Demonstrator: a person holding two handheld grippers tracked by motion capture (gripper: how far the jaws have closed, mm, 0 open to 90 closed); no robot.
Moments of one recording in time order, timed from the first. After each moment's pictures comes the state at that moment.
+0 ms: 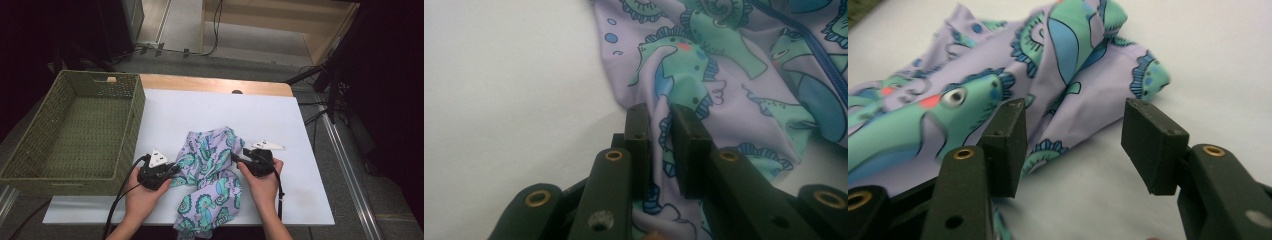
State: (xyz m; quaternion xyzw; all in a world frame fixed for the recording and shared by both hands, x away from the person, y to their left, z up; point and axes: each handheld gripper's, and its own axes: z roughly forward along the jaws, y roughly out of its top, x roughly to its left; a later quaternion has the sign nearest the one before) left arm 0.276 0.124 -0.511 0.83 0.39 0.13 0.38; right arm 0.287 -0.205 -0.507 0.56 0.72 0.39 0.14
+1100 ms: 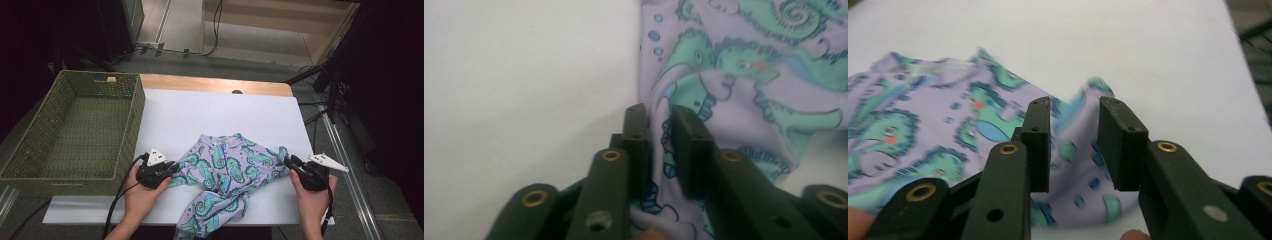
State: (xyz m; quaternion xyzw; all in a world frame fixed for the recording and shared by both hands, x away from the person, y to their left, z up) left arm 0.281 0.127 -0.504 0.82 0.40 0.13 0.40; right arm 0.226 -0.325 -0.480 0.59 0.66 0.40 0.24
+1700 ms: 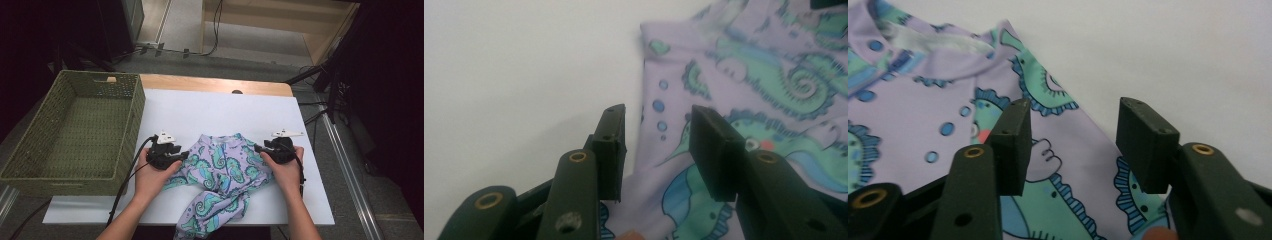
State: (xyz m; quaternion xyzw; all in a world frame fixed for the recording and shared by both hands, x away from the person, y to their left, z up) left arm 0.324 0.099 -0.497 0.83 0.41 0.09 0.37; right arm 0.322 -0.283 -0.513 0.54 0.75 0.34 0.17
